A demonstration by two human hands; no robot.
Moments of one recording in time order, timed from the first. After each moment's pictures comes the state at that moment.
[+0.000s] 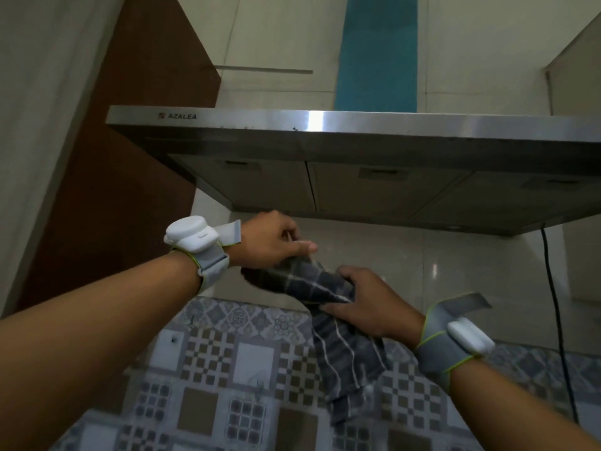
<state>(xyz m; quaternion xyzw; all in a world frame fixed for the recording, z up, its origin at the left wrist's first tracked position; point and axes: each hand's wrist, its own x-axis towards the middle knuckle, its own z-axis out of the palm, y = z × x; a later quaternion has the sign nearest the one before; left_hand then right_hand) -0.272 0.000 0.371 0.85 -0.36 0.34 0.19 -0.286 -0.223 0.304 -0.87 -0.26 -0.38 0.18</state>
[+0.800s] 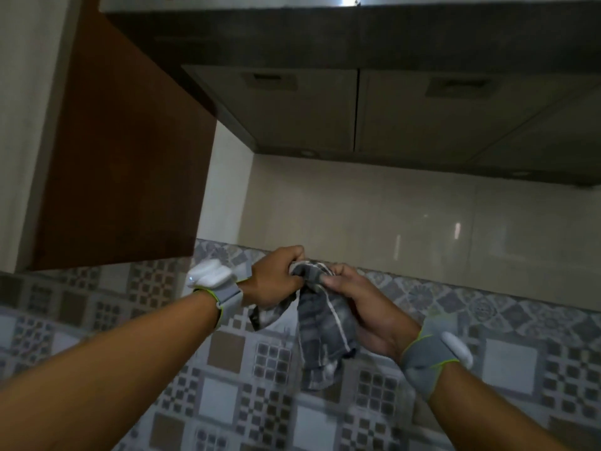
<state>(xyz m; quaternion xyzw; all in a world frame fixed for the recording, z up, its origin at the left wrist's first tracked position) -0.155 0.009 0.230 0.83 -0.37 0.25 0.34 -0.211 -0.172 0.212 -0.66 -0.23 0.00 0.72</state>
